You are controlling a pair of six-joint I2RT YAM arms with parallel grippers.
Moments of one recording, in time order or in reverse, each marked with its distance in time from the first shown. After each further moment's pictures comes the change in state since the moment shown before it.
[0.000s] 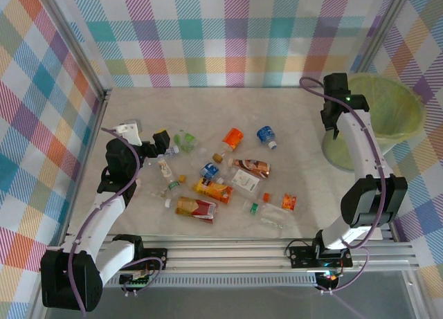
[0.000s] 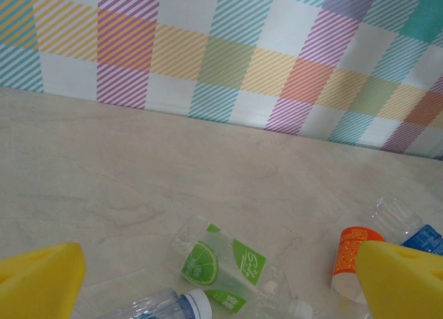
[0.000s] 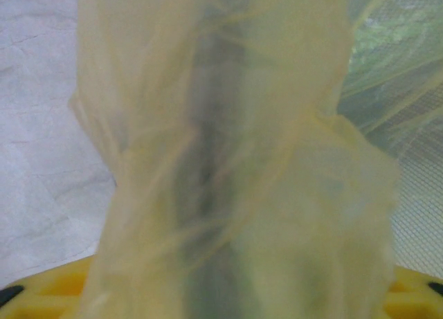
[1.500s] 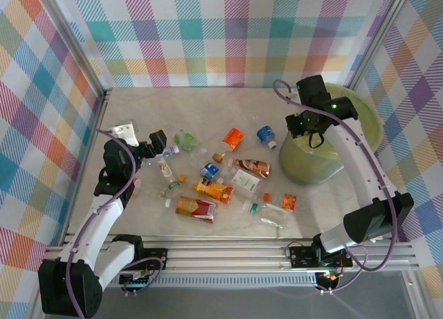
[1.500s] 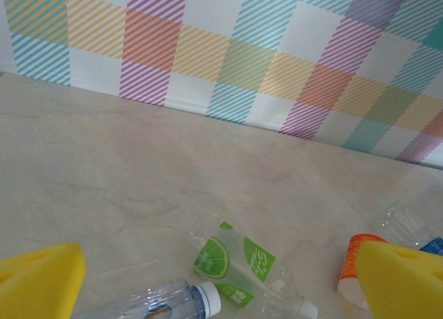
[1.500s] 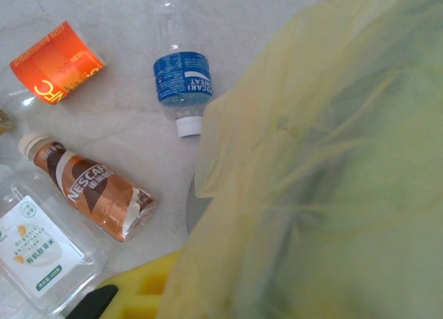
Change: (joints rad) left arm -0.001 -0.058 0.025 -0.100 -0.064 -0.033; right arm 0.282 -0.107 0.066 -0.166 -0.410 0.126
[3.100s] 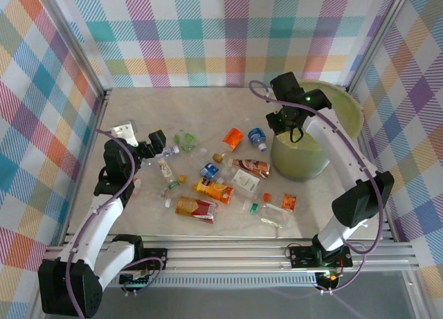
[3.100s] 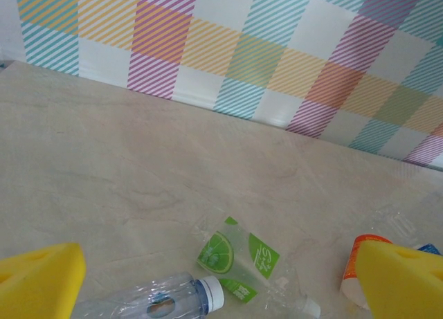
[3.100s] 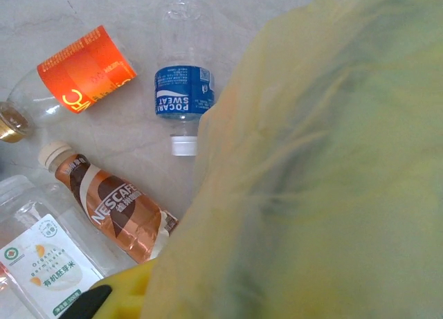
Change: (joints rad) left arm 0.000 0.007 0.006 -0.026 -0.021 -0.023; right arm 0.131 0.156 0.116 -0.004 0.057 0.028
